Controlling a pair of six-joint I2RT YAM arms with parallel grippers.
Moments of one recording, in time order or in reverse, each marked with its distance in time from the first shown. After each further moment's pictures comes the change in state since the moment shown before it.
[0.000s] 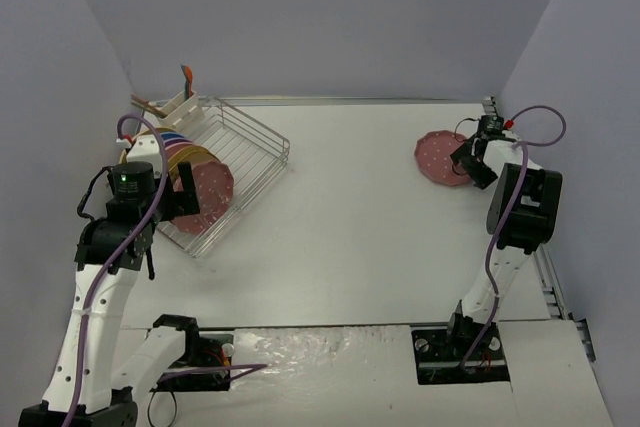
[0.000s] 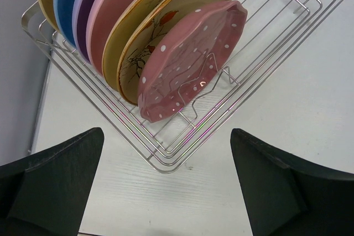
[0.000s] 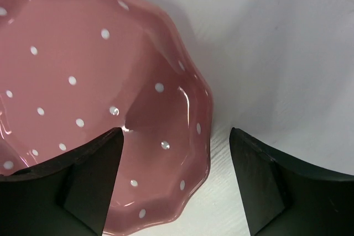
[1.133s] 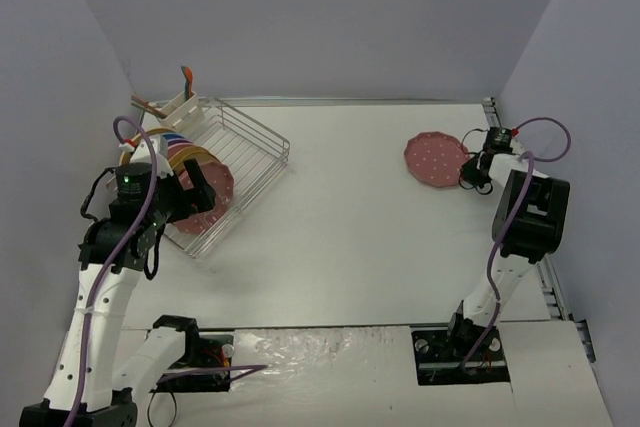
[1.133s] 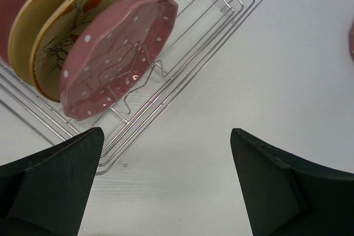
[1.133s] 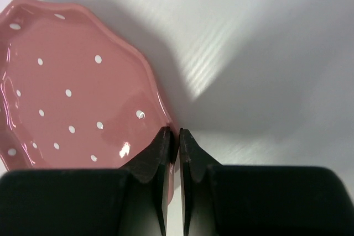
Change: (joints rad) left arm -0.003 0.000 -0.031 0.047 0.205 -0.193; right arm -0.039 -0.068 -0.158 0.166 -0.149 -0.018
